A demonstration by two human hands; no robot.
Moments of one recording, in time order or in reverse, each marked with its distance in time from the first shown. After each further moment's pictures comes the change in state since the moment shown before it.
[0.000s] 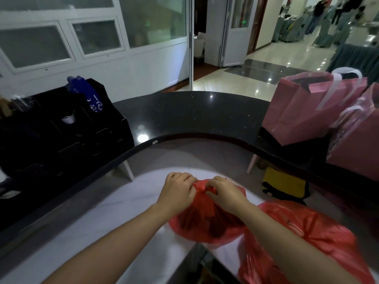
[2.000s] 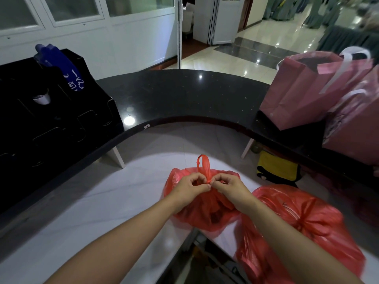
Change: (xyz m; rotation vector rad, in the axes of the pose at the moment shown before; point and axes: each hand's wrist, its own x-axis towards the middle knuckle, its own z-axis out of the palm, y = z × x) left_hand -0.007 0.014 0.041 -1.136 -0.341 -0.428; right_hand -0.023 -0.005 0.016 0.934 -0.003 0.476
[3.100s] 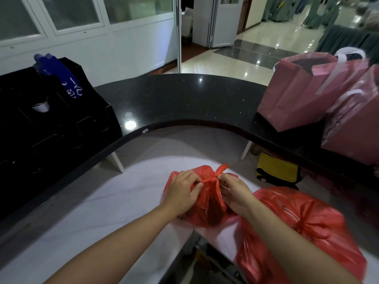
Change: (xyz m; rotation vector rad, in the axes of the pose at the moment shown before) left_hand -0.002 -0.002 -0.006 0.705 0.254 0.488; right_hand -0.002 -0.013 -0.002 0.616 0.084 0.250
